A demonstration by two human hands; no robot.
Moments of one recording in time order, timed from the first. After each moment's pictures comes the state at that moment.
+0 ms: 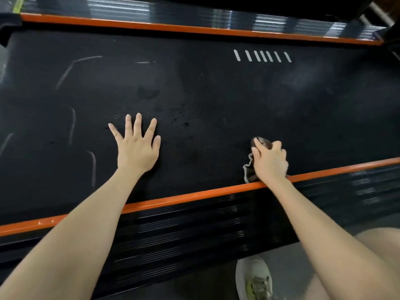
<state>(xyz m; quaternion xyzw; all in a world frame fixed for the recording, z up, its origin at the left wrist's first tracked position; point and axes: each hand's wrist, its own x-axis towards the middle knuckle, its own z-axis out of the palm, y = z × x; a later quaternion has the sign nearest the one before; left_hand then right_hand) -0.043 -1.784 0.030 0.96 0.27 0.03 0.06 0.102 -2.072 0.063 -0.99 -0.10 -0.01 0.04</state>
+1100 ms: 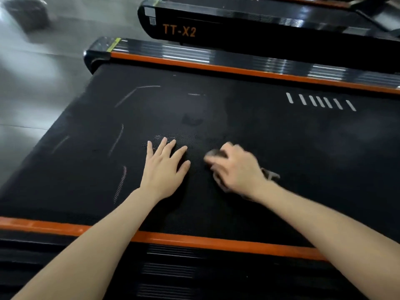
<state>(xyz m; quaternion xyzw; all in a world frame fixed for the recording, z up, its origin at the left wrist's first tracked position) -0.051 -1.778 0.031 0.95 0.29 0.10 0.09 0.115 -1.922 0.045 -0.76 -0.63 -0.10 0.13</state>
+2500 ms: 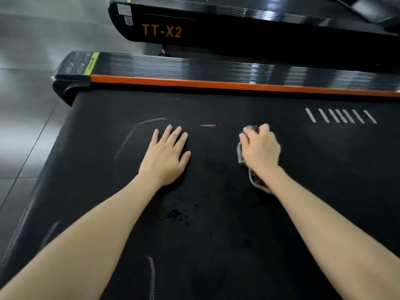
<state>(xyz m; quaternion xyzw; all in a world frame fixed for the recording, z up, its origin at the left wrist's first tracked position) 0.040 -1.589 0.025 0.98 0.17 0.05 0.06 0.203 -1.767 0.044 -0.95 -0.26 -0.12 0.09</state>
